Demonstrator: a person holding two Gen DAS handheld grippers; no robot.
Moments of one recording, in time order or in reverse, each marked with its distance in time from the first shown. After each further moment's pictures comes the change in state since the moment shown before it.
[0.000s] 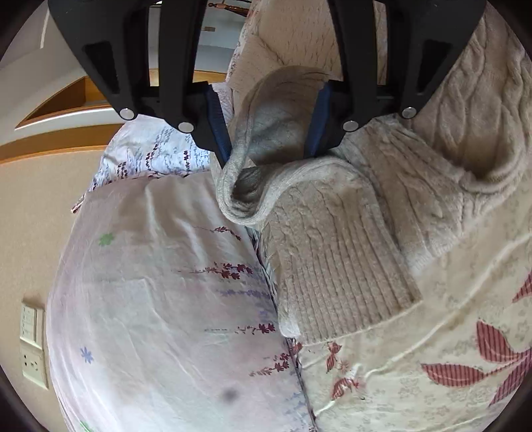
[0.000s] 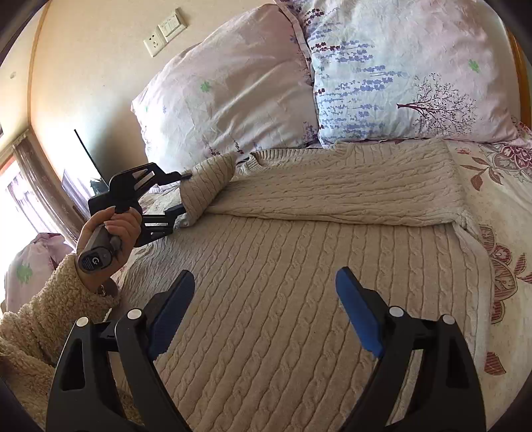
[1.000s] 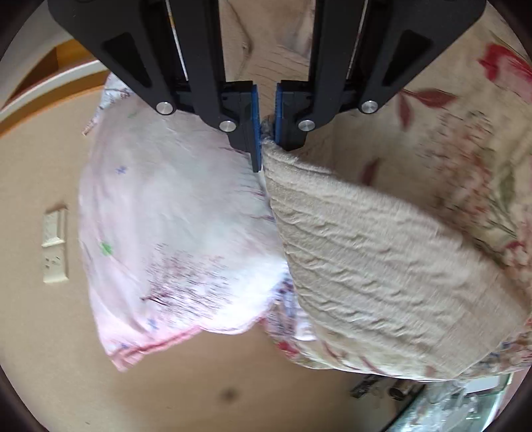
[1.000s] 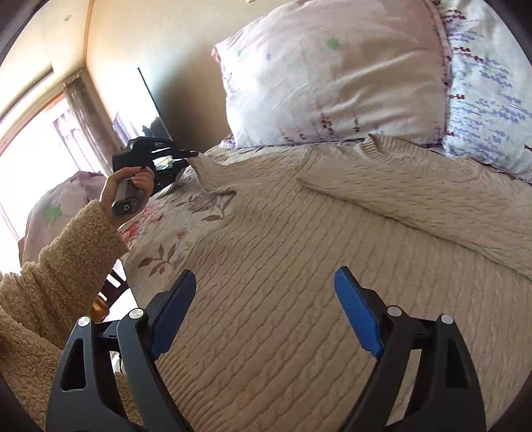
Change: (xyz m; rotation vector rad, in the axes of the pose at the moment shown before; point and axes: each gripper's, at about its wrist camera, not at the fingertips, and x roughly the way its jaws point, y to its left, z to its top) left arm -0.181 0.005 0.111 0.139 -0.329 0.073; right arm 0.052 0.108 0.001 -0.222 0.124 0.194
